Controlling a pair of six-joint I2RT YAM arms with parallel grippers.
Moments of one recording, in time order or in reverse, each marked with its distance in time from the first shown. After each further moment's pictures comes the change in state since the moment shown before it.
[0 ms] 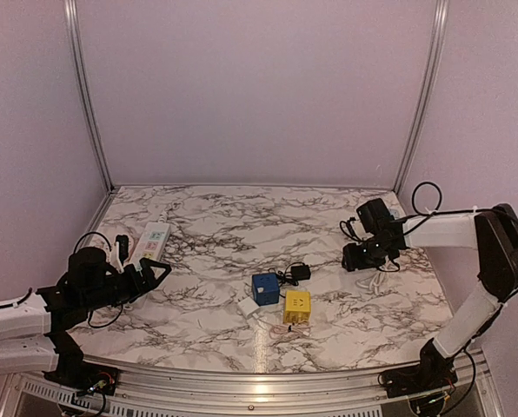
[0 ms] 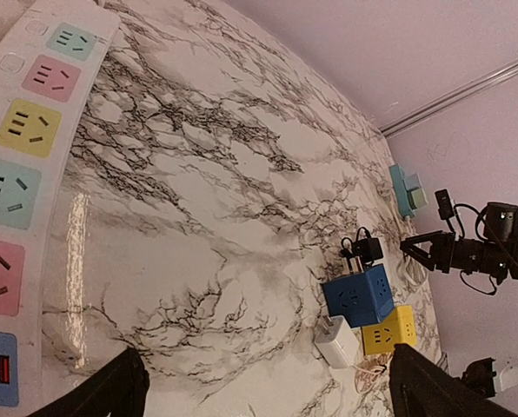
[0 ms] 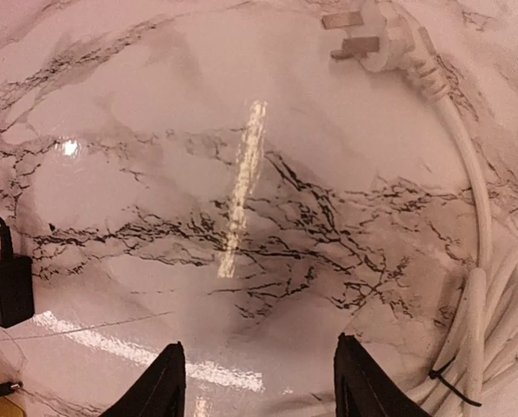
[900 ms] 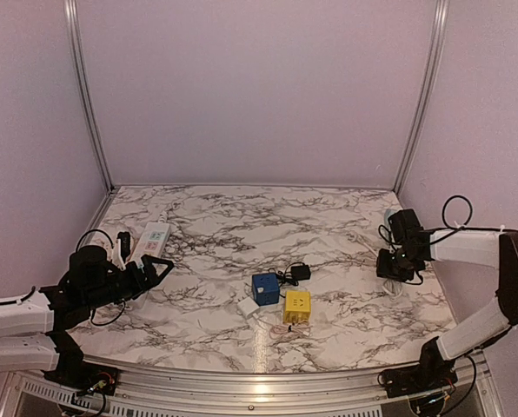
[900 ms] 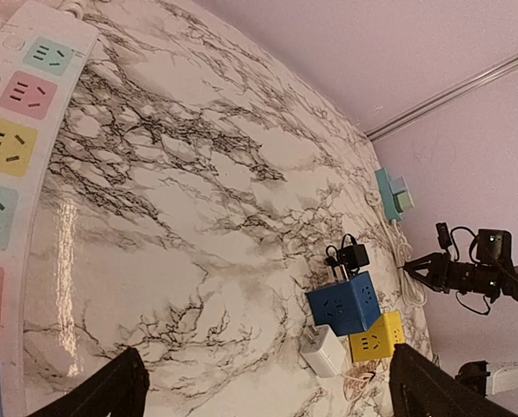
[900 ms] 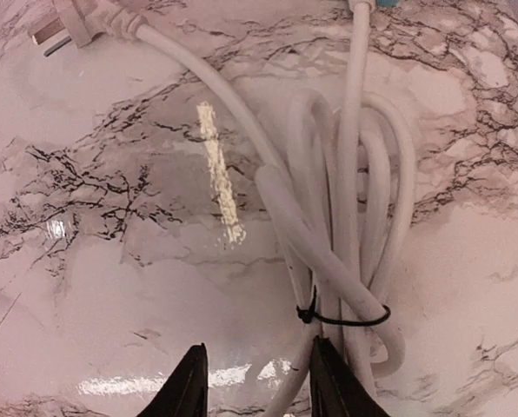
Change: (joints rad) left arm 0.000 0.050 0.000 0.093 0.016 0.000; right arm -0.185 -0.195 -0.187 -0.053 0.077 0.259
